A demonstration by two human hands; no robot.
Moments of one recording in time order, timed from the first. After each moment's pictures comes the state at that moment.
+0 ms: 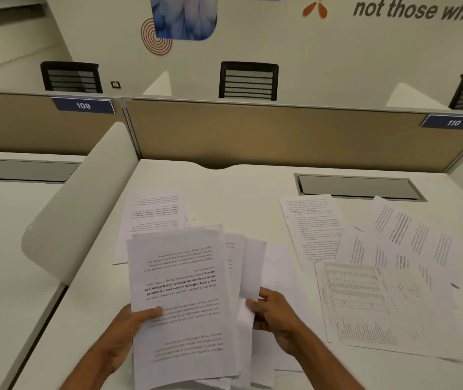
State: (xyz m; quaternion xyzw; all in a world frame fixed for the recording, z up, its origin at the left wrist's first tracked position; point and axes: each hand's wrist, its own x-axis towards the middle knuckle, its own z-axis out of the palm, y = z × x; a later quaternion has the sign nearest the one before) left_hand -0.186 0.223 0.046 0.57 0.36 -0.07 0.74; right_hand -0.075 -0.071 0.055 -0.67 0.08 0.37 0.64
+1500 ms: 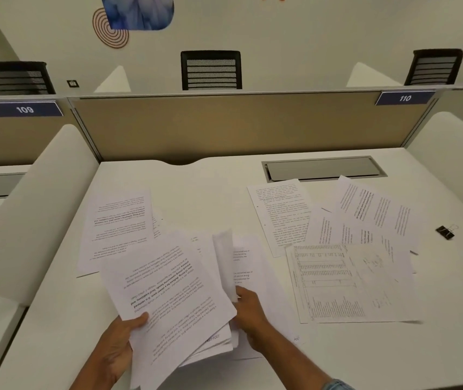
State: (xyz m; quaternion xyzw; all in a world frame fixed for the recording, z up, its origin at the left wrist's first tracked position) left_hand -0.161 0.184 0.003 0.47 0.41 -0.01 0.78; right_hand -0.089 -0.074 0.041 -0.71 0.10 0.28 0.64
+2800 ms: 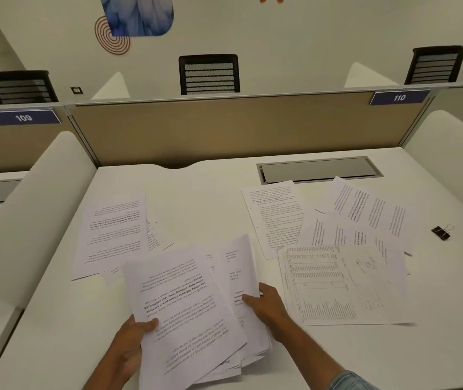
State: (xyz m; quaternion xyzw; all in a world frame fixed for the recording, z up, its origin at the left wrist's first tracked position) left_hand -0.150 0.144 -0.002 0.51 0.44 -0.07 0.73; right_hand -0.053 -0.143 0.014 -0.76 0.14 0.29 0.56
